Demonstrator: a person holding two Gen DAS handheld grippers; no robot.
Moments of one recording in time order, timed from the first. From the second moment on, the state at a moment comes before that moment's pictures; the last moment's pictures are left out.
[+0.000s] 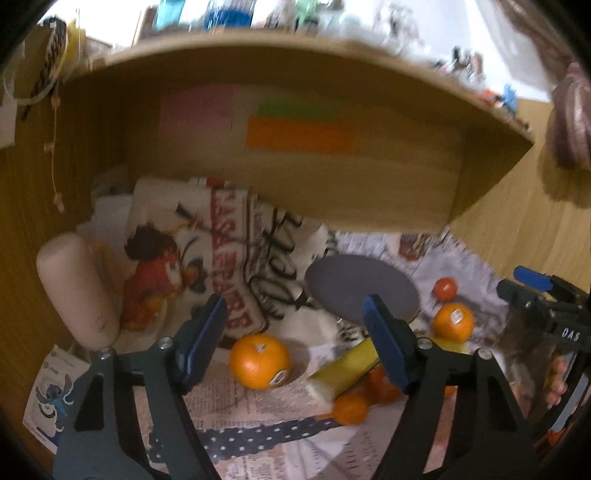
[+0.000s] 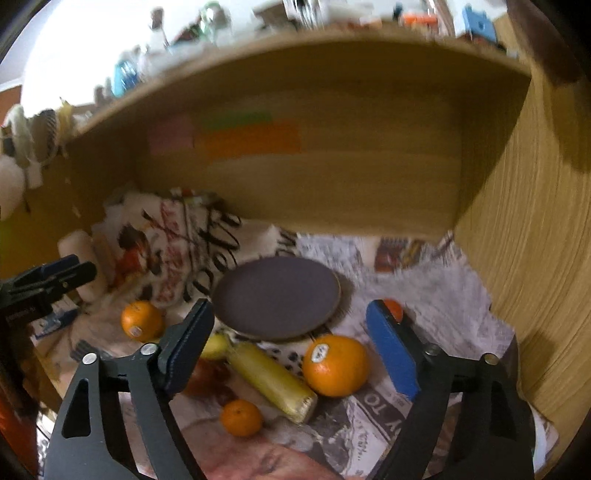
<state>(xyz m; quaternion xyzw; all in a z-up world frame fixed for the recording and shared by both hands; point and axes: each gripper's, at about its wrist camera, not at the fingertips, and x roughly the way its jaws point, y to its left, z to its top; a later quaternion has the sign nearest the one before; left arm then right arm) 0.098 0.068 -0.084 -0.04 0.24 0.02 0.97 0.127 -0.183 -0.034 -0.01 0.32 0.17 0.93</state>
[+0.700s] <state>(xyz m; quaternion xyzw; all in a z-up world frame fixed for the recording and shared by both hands) 0.181 0.102 -0.177 -0.06 0.42 -0.01 0.90 0.192 -0.208 -0.115 0.01 0.48 0.13 0.87</state>
